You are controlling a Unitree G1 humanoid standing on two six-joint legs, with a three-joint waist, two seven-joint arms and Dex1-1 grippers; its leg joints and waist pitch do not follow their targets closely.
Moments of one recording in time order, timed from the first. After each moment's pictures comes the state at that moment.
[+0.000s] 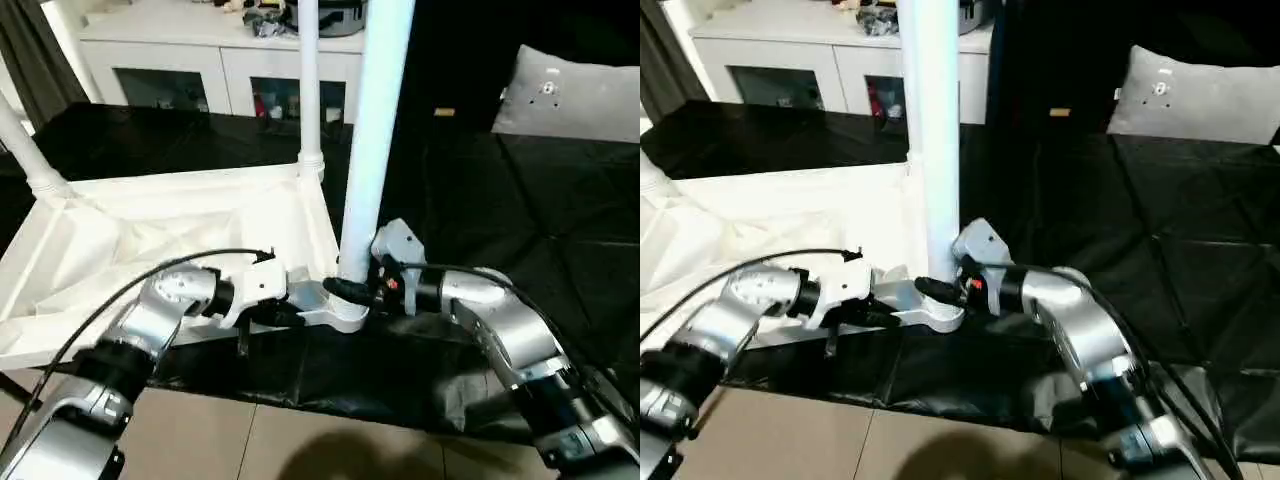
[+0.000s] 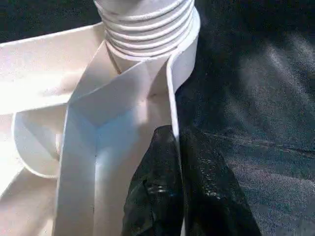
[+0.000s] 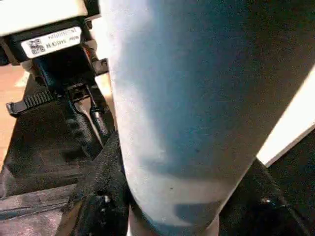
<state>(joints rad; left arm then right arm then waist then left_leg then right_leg) -0.58 0.46 -0.37 0.62 0.07 -0.11 -1.24 -0.46 -0.33 0.29 0.25 0.18 0.31 0.89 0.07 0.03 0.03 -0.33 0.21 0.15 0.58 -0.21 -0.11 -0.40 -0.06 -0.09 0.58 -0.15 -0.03</state>
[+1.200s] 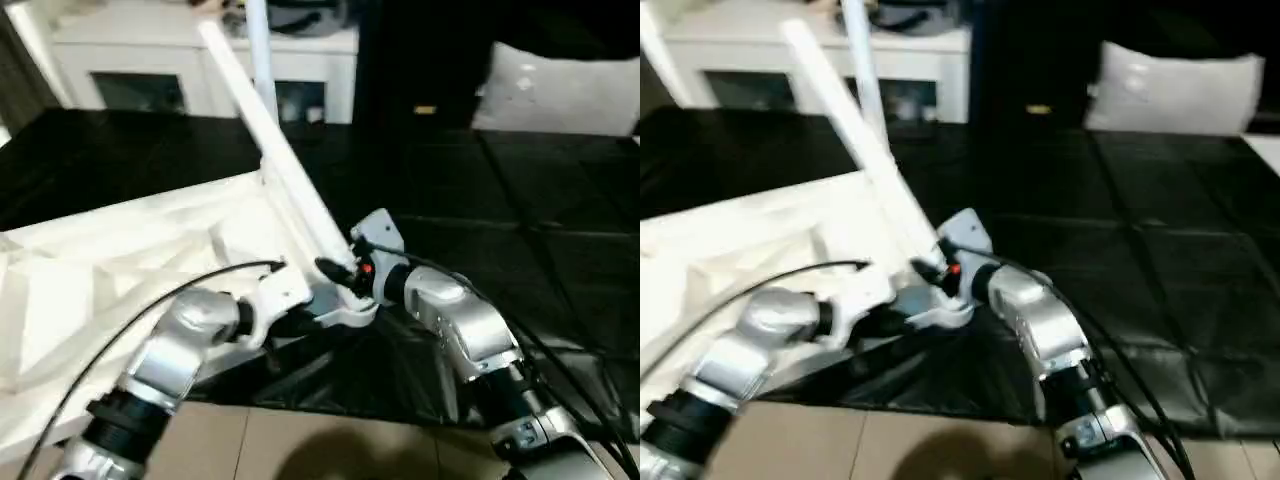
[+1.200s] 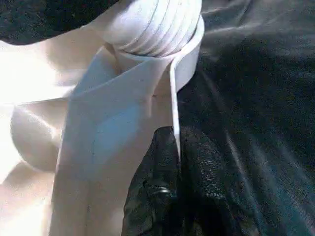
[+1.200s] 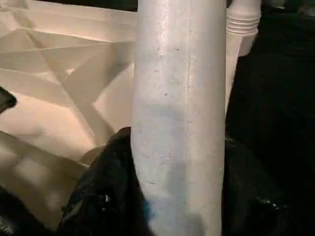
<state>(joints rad) -0.34 0.36 -0.33 0.07 0.12 0.47 -0.98 -0.48 -0.14 0.23 0.32 0.12 0.42 0.53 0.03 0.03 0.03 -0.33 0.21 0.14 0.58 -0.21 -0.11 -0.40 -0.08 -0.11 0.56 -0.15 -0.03</state>
